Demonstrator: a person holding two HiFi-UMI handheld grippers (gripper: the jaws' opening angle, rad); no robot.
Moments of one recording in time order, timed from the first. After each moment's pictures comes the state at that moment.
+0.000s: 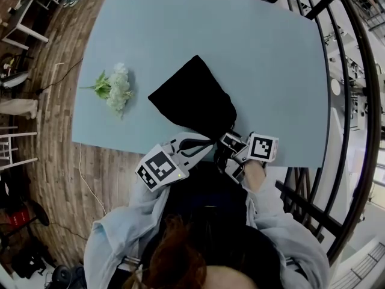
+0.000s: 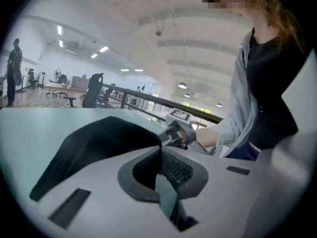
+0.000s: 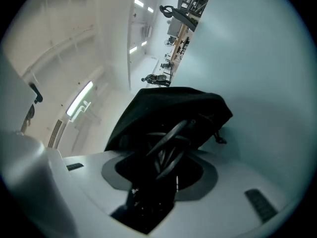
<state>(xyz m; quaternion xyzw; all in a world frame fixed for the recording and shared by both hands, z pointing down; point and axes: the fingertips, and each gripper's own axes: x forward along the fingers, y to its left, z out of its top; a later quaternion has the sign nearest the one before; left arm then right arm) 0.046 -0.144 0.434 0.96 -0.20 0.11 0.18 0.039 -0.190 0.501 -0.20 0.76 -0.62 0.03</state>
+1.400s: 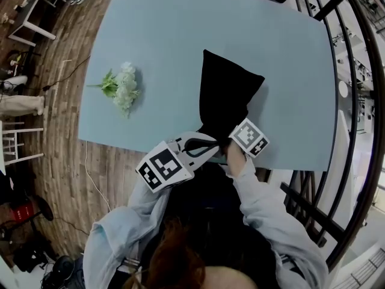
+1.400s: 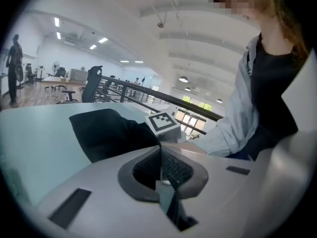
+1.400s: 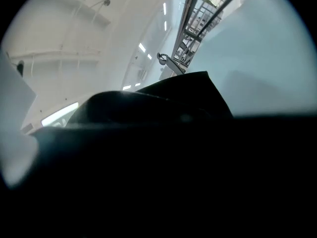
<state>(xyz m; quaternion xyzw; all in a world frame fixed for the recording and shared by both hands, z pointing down) 0.045 -0.148 0.419 0.95 -0.19 0.16 0.20 0.049 -0.285 0.520 -0.45 0.71 -0.53 0.16</state>
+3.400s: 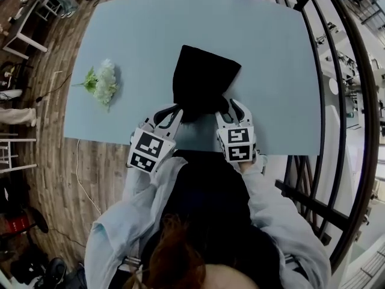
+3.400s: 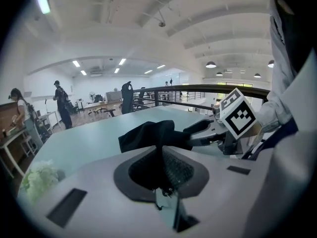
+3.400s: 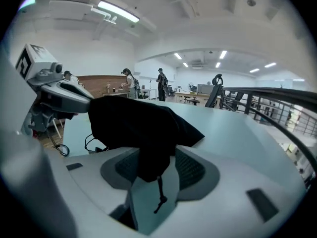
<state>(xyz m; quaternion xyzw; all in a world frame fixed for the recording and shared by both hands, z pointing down) 0.009 -0.188 0.464 0.88 -0.42 0.21 0.08 0.132 -0.222 0.539 -0.49 0.83 -0.12 -0.26</state>
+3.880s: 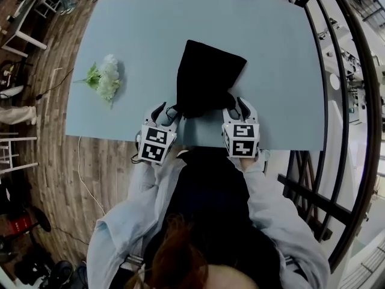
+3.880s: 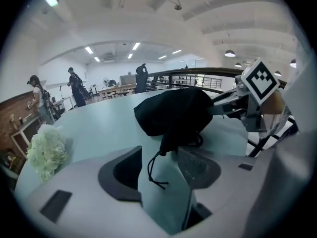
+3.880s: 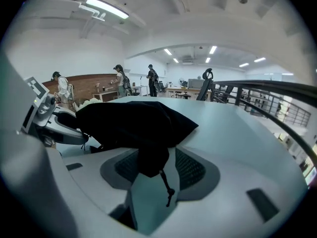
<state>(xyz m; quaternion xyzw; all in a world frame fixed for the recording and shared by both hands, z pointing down) -0.043 -0.186 0.552 0.82 -0.49 0.26 0.14 0.140 -0.218 0.550 -0.53 0.79 -0.15 -0.26</state>
